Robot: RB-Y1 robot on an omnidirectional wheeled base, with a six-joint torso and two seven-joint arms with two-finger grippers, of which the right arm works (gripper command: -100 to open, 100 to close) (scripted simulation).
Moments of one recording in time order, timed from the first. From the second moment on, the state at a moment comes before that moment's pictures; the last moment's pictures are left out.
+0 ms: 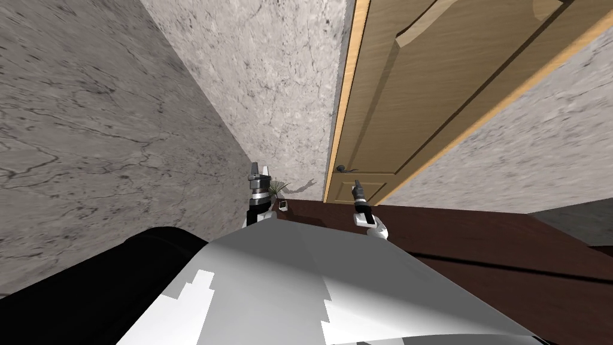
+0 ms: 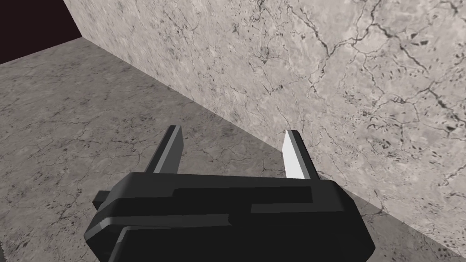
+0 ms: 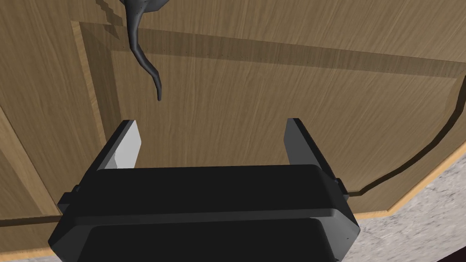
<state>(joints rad) -0.12 -0.18 -0.06 -0.93 0.00 -0.67 -0.04</state>
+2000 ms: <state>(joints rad) -0.18 -0.35 -0.13 -0.60 -0.06 -0.73 -0.18</state>
